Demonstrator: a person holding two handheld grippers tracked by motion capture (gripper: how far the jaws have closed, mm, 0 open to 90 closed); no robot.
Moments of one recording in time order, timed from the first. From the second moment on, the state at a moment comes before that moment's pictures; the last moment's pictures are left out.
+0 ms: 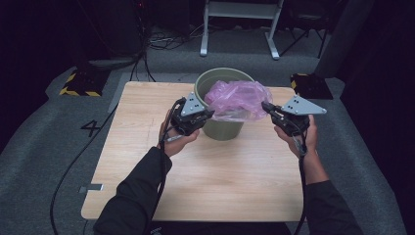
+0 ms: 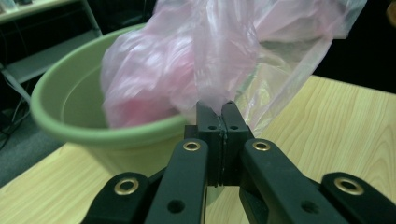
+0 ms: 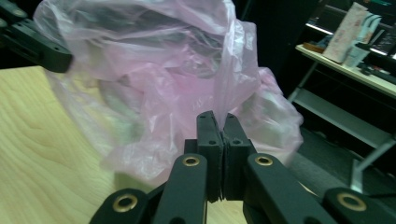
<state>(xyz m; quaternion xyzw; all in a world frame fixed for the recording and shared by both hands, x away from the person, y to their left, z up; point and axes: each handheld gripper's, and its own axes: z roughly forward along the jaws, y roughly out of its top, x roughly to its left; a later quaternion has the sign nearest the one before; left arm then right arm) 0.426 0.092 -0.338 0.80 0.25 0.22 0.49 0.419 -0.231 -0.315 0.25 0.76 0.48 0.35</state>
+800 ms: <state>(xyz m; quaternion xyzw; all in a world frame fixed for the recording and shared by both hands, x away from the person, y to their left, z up) 0.445 0.140 -0.347 0.80 0.30 0.24 0.47 0.444 -0.249 -0.320 0.30 0.76 0.44 0.37</state>
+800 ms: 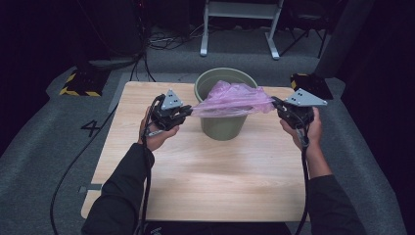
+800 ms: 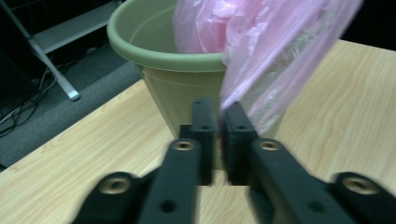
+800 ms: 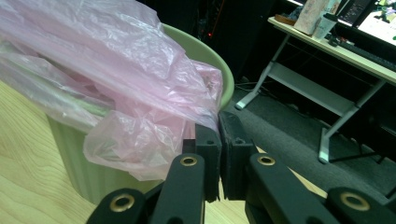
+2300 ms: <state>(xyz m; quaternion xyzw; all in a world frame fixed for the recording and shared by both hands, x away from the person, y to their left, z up) 0.456 0.121 -0.334 0.81 0.28 0.23 0.46 0.405 -0.247 -0.329 0.24 0.76 0.51 0.32</state>
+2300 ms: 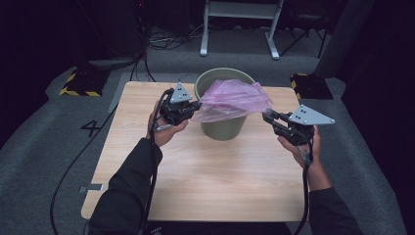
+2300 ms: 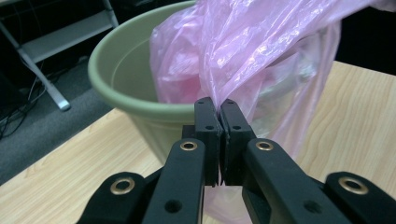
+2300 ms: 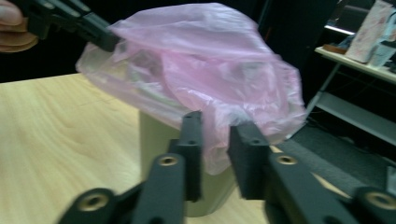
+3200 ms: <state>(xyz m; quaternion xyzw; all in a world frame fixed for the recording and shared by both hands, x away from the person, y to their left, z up) 0.463 0.151 -0.338 0.78 0.32 0.23 0.49 0.458 -0.251 -0.324 0.32 0.76 0.44 0.34</state>
